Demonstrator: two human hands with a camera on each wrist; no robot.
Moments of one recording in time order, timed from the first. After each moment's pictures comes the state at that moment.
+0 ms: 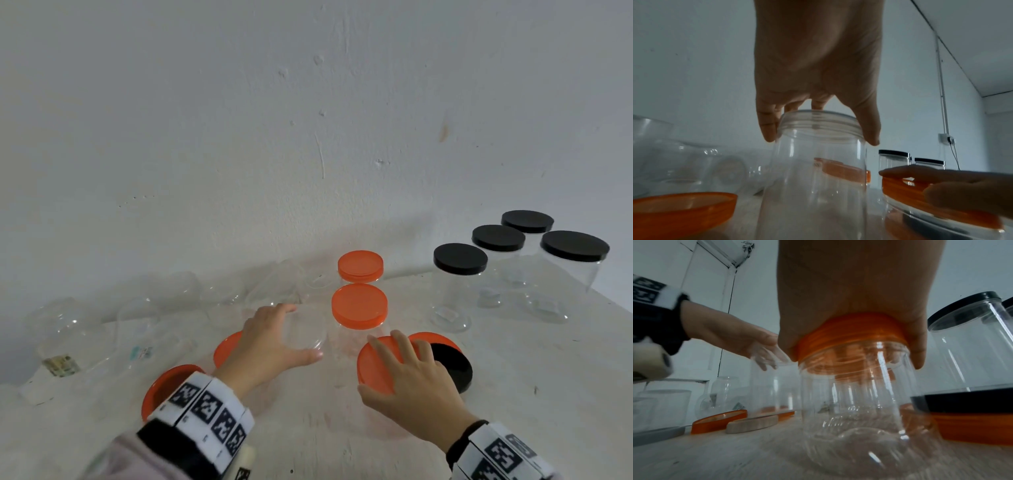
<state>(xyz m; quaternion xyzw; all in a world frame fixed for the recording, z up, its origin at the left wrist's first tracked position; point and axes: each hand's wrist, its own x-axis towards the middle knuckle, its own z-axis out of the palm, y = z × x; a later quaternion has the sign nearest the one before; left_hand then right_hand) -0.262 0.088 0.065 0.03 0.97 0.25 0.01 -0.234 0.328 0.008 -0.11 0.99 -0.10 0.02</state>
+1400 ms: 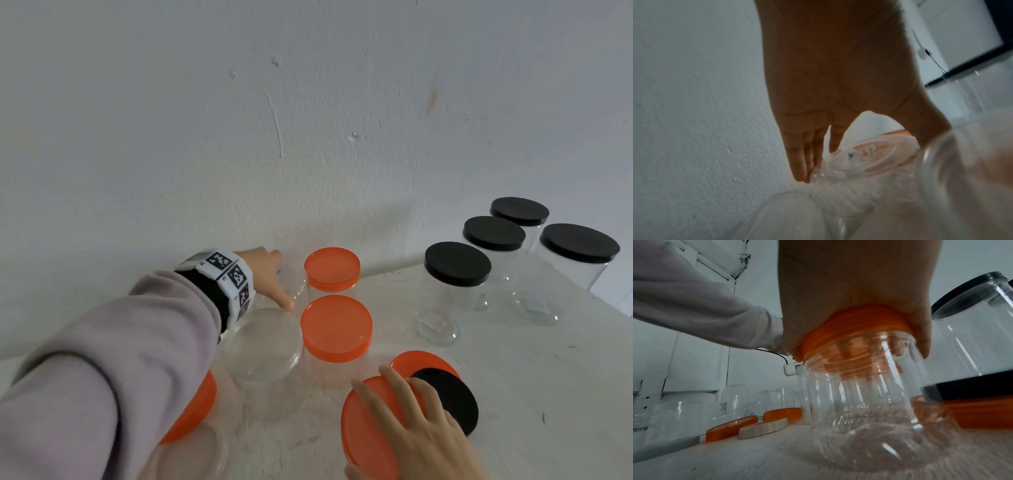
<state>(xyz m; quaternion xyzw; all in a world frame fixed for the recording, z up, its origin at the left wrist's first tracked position) -0.475 0.126 0.102 0.14 0.97 -0.08 0.18 -0.239 0.319 0.030 -0.04 0.99 -0.10 0.08</state>
